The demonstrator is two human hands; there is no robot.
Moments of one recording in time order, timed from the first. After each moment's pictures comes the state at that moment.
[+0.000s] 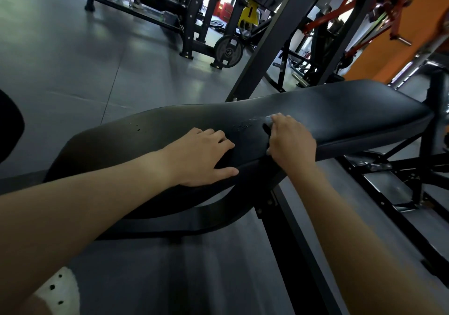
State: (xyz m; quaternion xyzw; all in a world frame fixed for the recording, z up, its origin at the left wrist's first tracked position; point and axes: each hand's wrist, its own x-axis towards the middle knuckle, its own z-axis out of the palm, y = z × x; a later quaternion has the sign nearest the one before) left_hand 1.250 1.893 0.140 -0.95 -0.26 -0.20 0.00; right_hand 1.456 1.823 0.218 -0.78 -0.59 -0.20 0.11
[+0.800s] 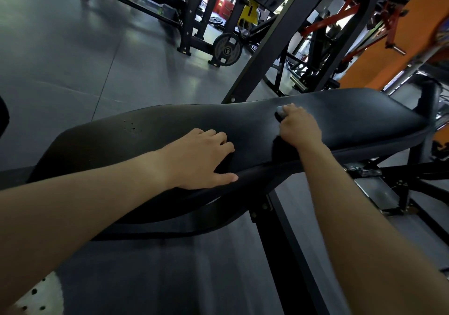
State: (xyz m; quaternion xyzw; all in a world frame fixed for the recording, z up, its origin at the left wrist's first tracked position) left_hand 1.252 1.899 0.140 -0.95 -0.23 -0.22 0.01; right_hand 1.494 1.877 0.247 -0.84 -0.53 -0.14 0.05
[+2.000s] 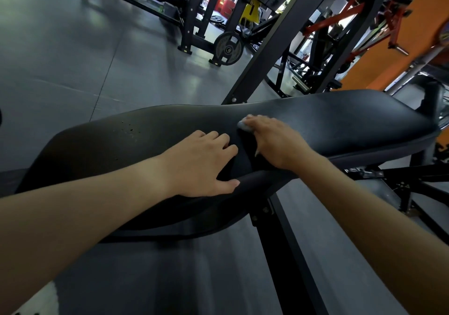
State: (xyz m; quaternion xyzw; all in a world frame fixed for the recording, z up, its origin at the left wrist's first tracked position) left_hand 1.258 1.898 0.135 -0.94 -0.24 -0.25 0.06; right_hand 1.478 1.876 0.223 -0.68 -0.73 -0.07 -0.04
